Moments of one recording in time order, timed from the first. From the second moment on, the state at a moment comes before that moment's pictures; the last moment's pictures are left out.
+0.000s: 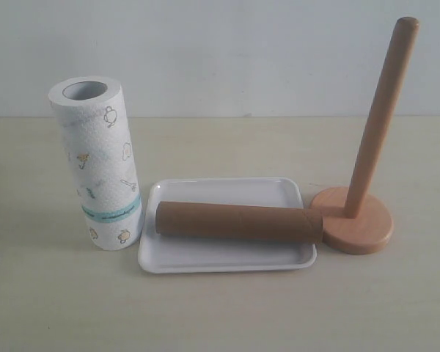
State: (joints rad) left arm -0.07 1.02 -0.07 0.36 -0.86 -0.08; right arm 0.05 0.00 0.00 0.05 0.33 -0.01
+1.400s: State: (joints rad) left arm -0.07 1.75 -0.34 0.56 -1.21 -0.04; right arm 0.05 0.00 0.00 0.05 0.33 -0.01
